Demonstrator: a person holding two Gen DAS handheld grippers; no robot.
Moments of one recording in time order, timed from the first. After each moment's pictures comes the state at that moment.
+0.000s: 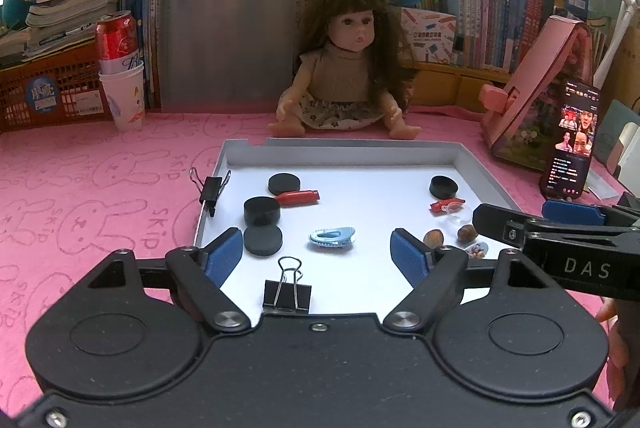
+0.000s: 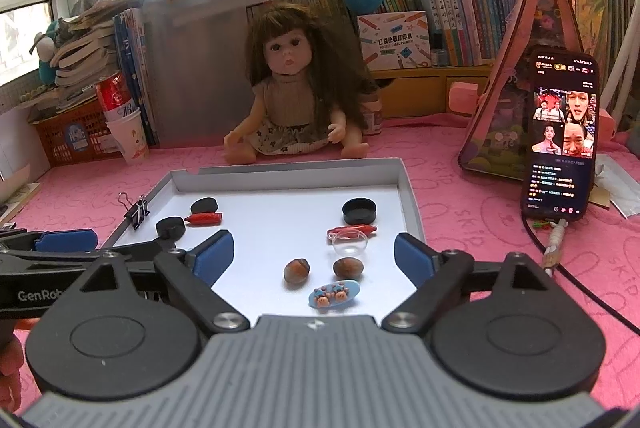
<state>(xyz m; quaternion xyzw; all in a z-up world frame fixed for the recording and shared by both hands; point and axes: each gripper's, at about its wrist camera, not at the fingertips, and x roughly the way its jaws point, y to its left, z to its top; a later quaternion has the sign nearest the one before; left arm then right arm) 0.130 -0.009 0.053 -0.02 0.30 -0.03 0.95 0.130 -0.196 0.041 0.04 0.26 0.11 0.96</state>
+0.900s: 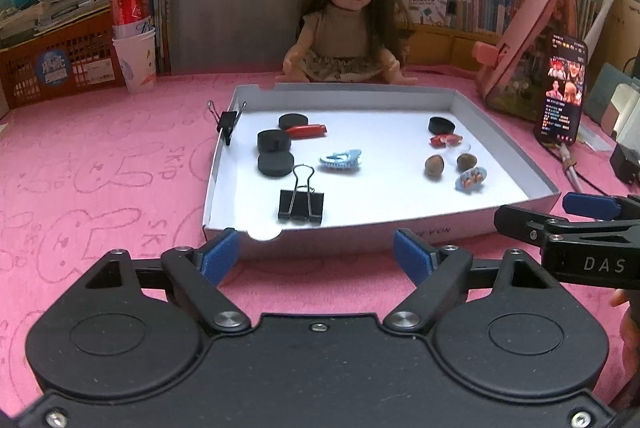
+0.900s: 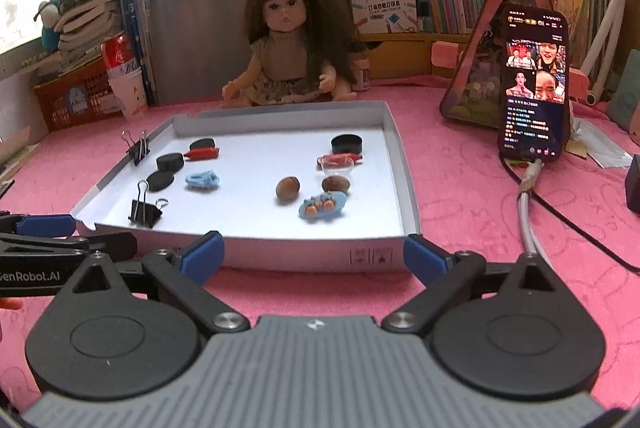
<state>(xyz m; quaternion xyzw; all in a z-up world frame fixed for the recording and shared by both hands) 0.077 -0.001 0.023 0.00 0.33 -0.03 0.94 0.080 -0.201 0.011 0.03 0.29 0.09 0.95</state>
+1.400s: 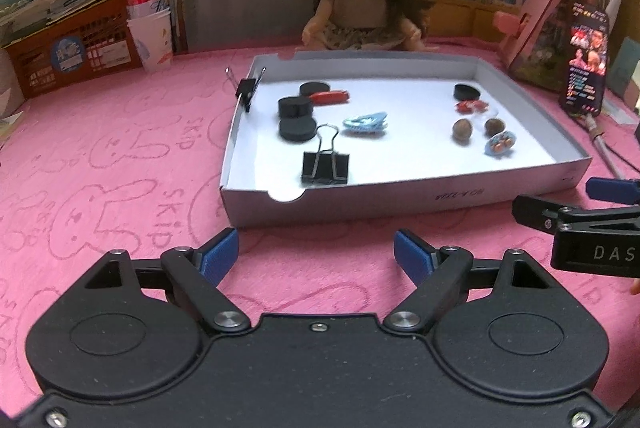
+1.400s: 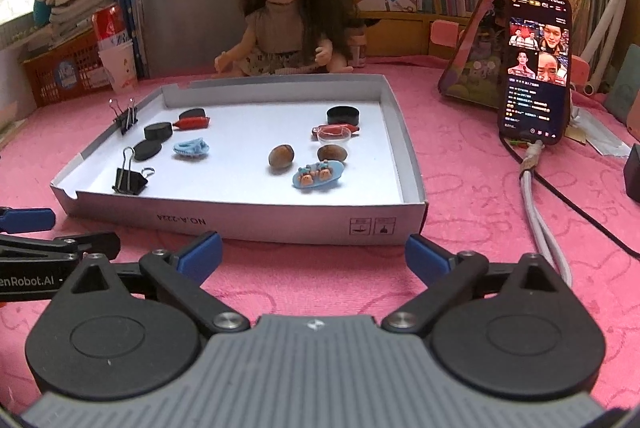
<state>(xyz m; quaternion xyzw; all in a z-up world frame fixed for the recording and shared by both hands) 0.077 0.000 0.001 0.02 0.35 0.00 0.94 0.084 -0.191 -0.006 0.00 0.31 0.08 0.95</state>
